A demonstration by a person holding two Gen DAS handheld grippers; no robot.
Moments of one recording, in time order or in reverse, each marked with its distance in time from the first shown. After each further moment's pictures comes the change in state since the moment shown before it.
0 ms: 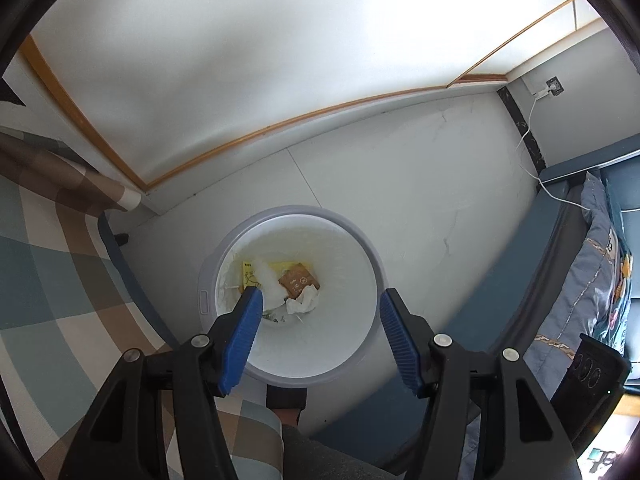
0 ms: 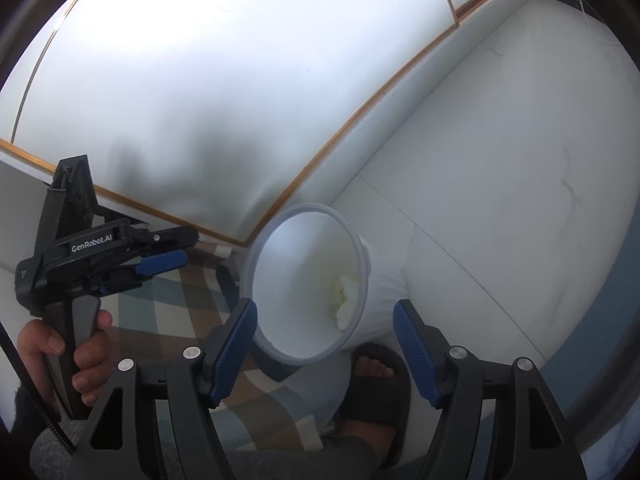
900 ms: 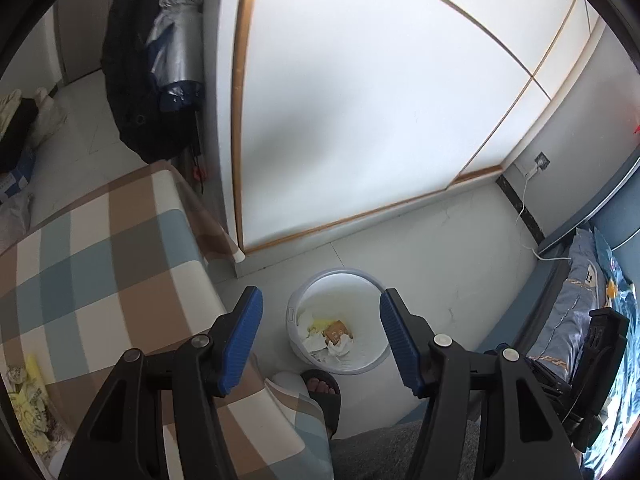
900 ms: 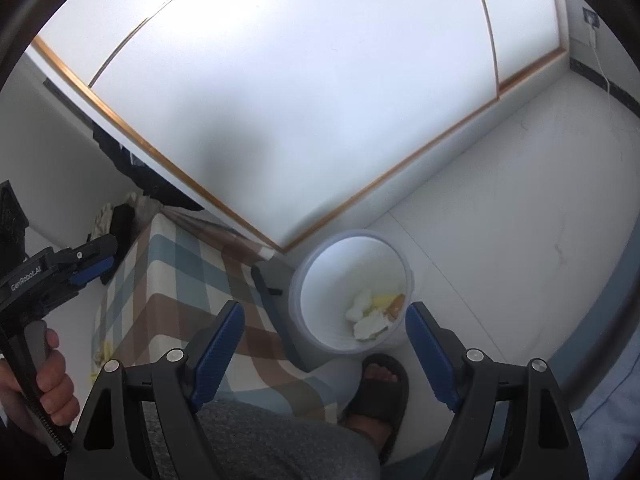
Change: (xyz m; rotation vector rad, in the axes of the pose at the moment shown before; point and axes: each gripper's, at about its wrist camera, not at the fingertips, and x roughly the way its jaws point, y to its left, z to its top) left arm -0.161 0.043 -0.091 -0.039 -0.425 0.099; right arm -0.078 0.096 -0.017 -0.219 -0.107 -0.030
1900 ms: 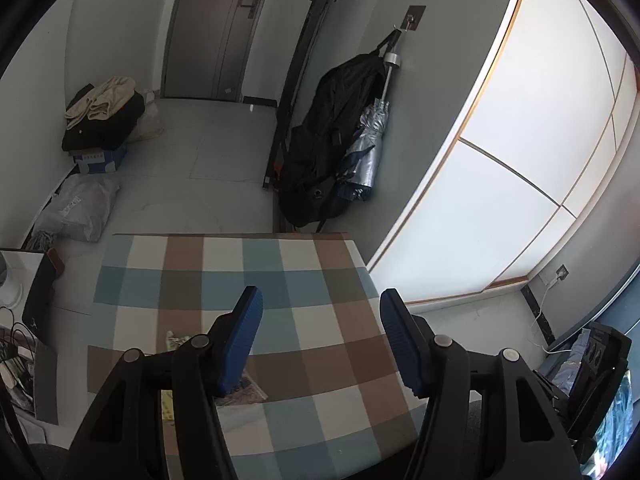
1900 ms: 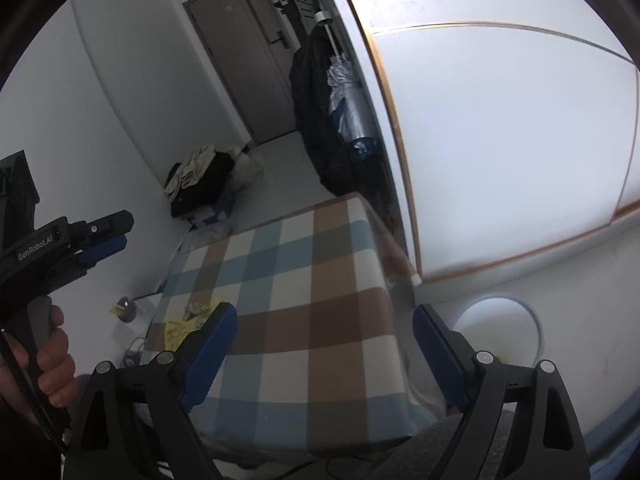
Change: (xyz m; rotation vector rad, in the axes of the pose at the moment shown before) left arm -0.174 0.168 -0.066 -0.238 -0.341 0.121; right arm -0.029 0.245 -0.062 -0.432 -0.077 0.202
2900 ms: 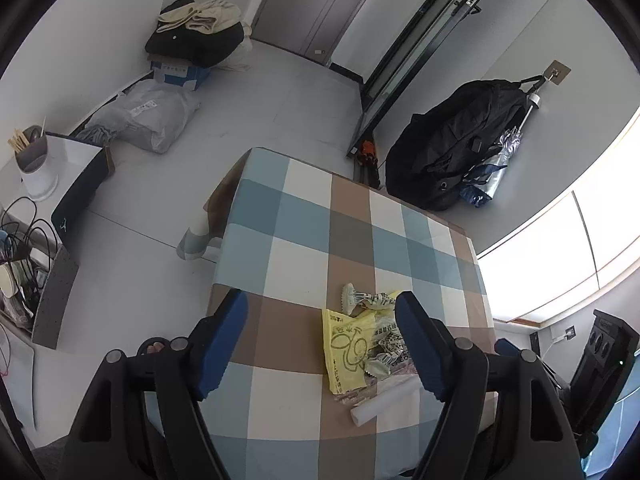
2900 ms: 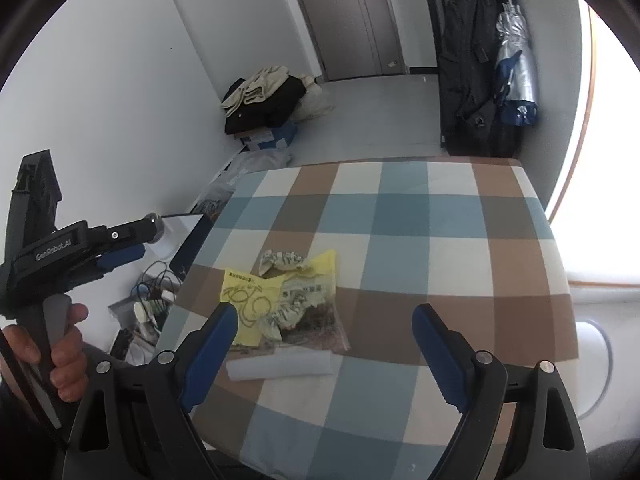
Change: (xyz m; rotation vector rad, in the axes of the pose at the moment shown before) left arm 0.008 0.178 -0.046 -0.321 0.103 0.064; right arm 0.121 0.148 -0.028 -0.238 0.210 0.114
